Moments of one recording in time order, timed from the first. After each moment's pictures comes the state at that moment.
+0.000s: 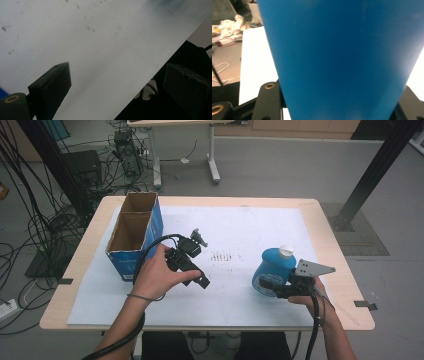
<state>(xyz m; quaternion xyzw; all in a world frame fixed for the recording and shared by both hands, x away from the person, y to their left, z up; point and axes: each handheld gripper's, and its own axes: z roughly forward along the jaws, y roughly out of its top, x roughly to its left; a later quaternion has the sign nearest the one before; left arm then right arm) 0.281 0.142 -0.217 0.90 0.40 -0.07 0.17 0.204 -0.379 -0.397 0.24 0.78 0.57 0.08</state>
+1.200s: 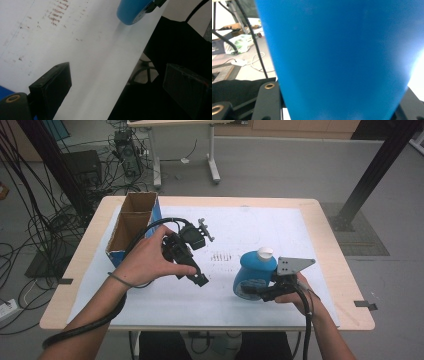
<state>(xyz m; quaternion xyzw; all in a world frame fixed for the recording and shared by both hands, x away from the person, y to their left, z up) 0.280 0.132 -0.148 0.95 0.26 -0.06 0.17 0.243 -0.342 -0.385 0.14 0.80 0.59 0.00</state>
